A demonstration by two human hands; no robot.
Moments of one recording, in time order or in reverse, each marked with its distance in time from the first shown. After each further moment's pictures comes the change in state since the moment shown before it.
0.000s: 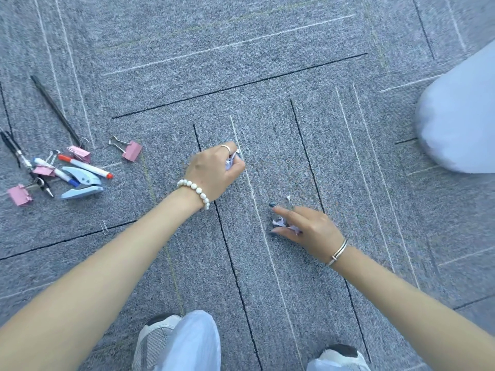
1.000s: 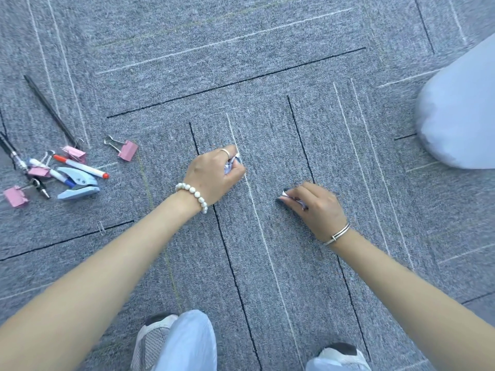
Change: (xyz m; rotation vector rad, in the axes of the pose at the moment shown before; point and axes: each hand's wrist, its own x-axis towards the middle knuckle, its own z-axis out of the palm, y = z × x) left_hand -0.005 0.002 0.006 -0.037 -0.041 0.016; right_hand 0.017 0.019 -0.008 -0.104 0.139 0.169
